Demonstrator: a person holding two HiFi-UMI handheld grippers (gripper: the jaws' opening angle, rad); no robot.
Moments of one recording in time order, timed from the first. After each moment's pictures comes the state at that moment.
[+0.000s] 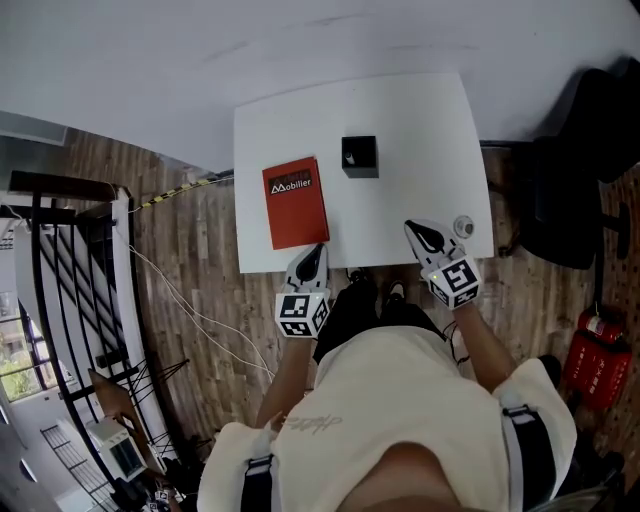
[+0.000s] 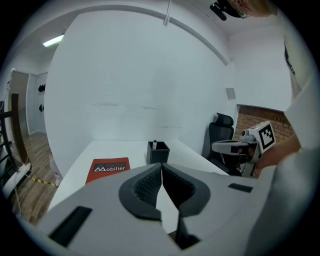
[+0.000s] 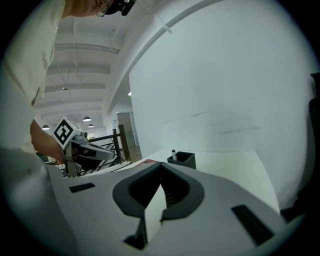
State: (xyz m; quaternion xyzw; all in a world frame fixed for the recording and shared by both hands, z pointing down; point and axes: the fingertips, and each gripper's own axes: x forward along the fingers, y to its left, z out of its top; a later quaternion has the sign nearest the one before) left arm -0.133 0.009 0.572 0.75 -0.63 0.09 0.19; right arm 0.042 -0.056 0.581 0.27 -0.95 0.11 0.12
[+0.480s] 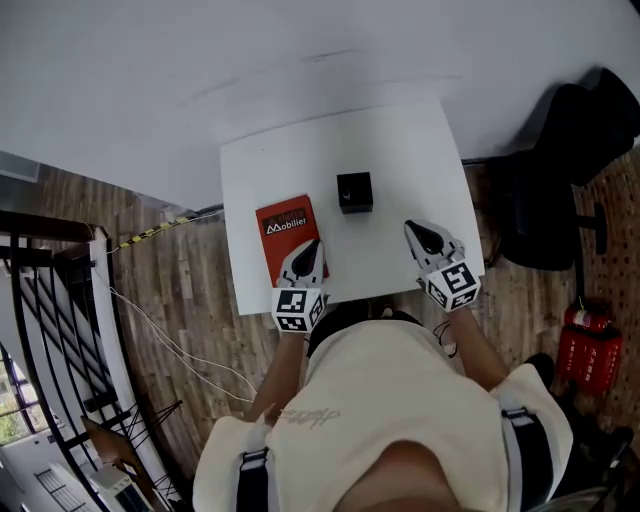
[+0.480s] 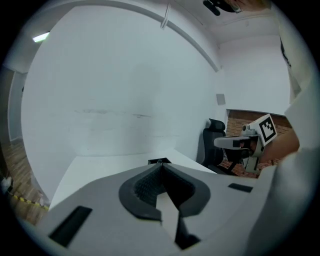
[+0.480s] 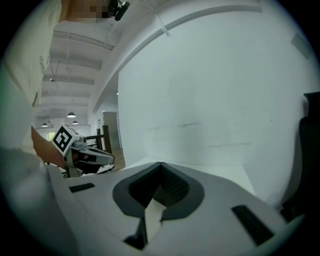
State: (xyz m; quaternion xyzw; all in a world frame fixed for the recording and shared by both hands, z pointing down) left arm -0.162 -0.080 0.554 0.80 -0.57 0.07 0.15; right arm 0.027 -0.118 0.544 0.36 -0.92 0.09 0.11
